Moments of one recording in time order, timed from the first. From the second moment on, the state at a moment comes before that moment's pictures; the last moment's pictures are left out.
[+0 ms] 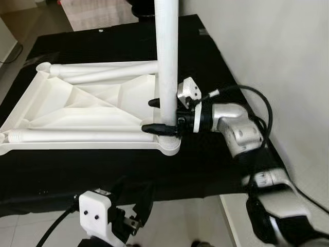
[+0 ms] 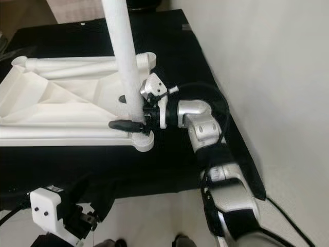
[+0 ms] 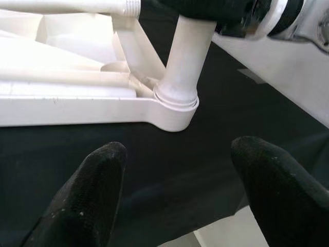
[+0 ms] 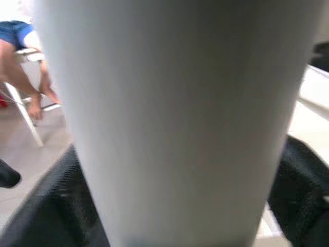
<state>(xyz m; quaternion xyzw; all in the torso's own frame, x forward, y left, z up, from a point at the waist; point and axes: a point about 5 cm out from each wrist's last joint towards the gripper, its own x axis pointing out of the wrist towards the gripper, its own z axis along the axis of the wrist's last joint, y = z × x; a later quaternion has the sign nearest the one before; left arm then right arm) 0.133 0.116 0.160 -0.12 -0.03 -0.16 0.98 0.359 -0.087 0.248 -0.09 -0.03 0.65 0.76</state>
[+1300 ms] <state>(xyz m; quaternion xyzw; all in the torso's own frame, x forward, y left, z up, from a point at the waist) 0.142 0.119 0.156 -0.12 -0.03 -0.16 0.98 0.315 -0.056 0.209 -0.05 -0.04 0.28 0.96</state>
